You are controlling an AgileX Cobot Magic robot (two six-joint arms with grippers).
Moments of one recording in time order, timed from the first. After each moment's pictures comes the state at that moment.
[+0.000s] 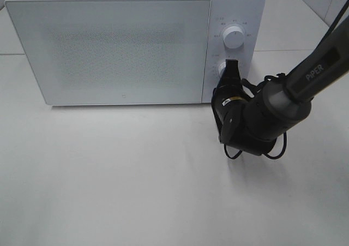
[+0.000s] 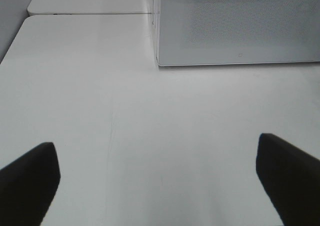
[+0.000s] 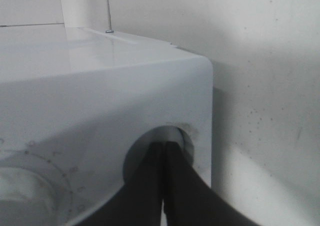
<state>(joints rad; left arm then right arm) 0.04 0.00 -0.50 -0.15 1.04 0.10 0.58 2.19 -0.93 0.82 -0.96 1.25</state>
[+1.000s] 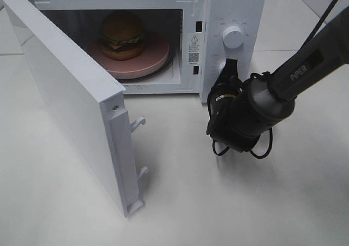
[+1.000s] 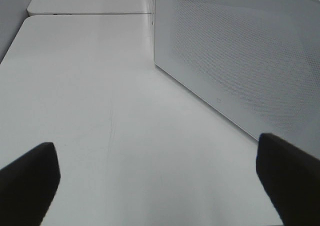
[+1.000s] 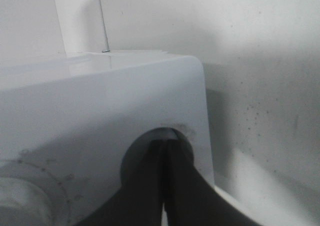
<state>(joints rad) 0.04 0.00 -0.50 -0.15 1.04 0.10 0.61 2.22 -1.01 1.00 -0.95 1.21</state>
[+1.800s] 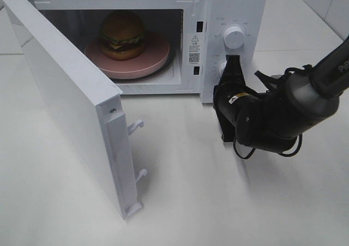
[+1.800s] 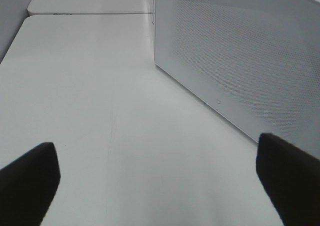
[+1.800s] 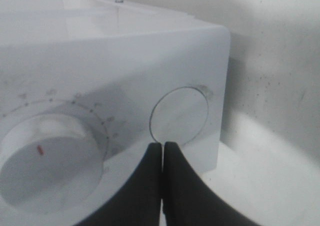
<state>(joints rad) 0.04 0.00 -0.50 -0.15 1.04 0.10 0.58 2.07 -0.81 0.67 -0.89 1.30</state>
